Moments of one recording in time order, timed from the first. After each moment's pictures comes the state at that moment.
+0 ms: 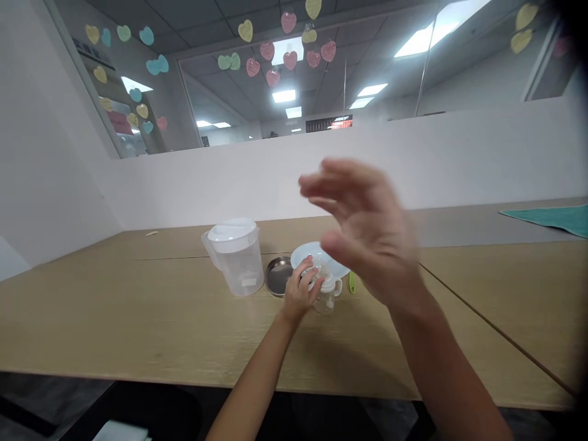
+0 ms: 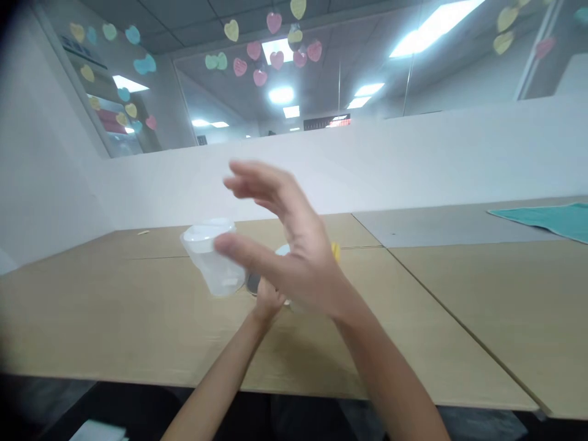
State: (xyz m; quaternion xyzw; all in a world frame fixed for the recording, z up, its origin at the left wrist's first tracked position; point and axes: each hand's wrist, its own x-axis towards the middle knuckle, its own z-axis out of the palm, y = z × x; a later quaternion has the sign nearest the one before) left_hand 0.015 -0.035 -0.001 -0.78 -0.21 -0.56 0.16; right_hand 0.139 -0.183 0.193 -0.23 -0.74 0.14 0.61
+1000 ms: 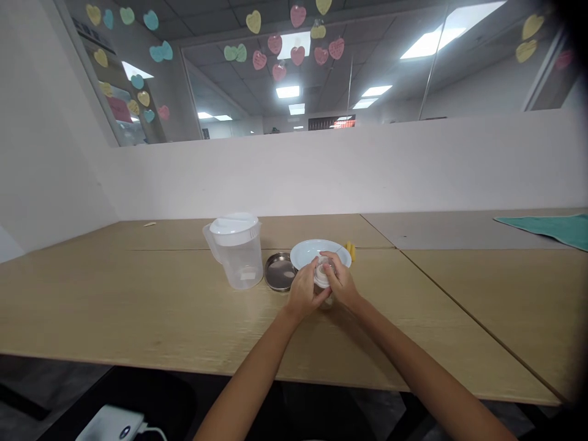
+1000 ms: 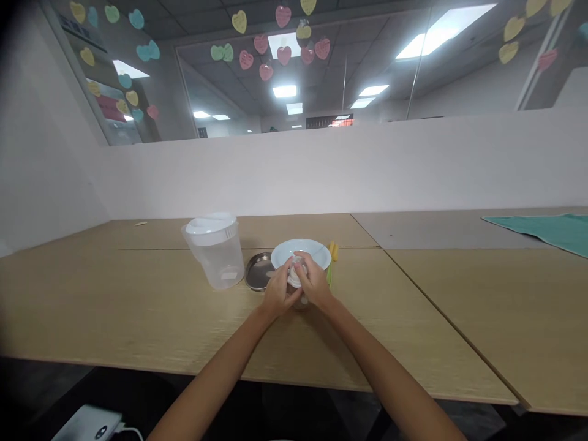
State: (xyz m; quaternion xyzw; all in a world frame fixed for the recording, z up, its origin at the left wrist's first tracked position) left_hand 0.028 -0.038 -0.014 -0.85 -0.29 -0.44 -0.01; right_hand 0.168 -0.047 0.000 -0.41 -0.69 0.12 0.58
